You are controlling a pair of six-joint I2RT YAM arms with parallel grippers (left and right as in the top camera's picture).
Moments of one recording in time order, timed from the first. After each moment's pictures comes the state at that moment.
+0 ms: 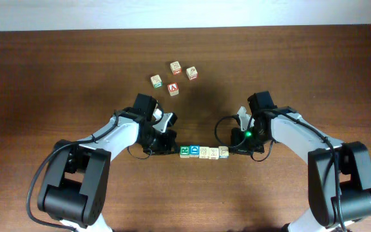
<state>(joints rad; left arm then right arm) -0.31 1.84 0.99 -0.58 0.64 -0.16 0.19 1.78 0.97 -0.70 -0.47 0.21</state>
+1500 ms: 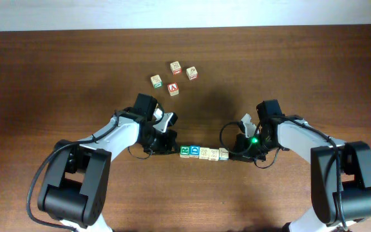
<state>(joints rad) -0.31 1.84 0.99 -0.57 0.64 -0.16 0.12 1.78 0.87 -0.63 -0.63 0.16</state>
